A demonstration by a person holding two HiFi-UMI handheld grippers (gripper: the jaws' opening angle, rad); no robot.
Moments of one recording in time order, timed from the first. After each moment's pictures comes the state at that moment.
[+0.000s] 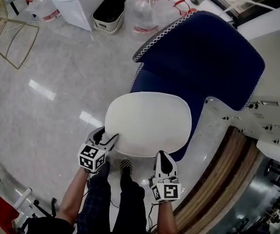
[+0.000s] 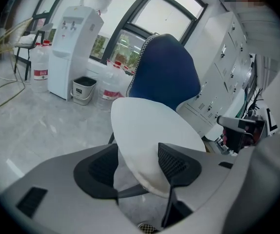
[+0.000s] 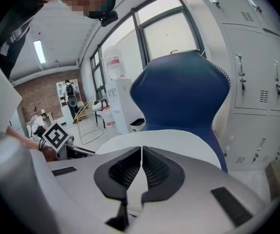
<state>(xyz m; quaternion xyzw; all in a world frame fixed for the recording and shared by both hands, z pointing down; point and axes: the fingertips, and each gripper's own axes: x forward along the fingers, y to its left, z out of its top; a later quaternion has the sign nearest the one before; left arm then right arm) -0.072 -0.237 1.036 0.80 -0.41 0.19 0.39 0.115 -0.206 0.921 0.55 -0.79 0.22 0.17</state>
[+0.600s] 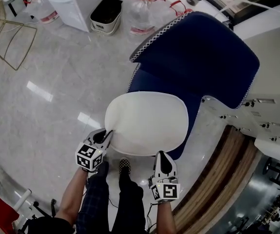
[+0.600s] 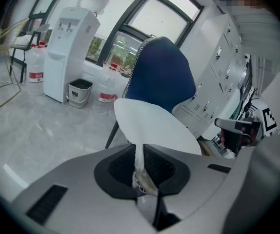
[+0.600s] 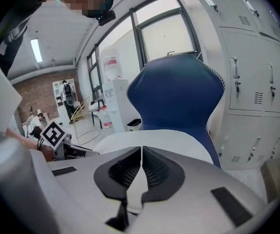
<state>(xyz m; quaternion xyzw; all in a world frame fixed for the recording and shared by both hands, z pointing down) -0.071 -0.241 1.022 0.82 -0.40 0.18 0.38 0.125 -0.198 0.916 0.57 -0.77 0.22 0.17</state>
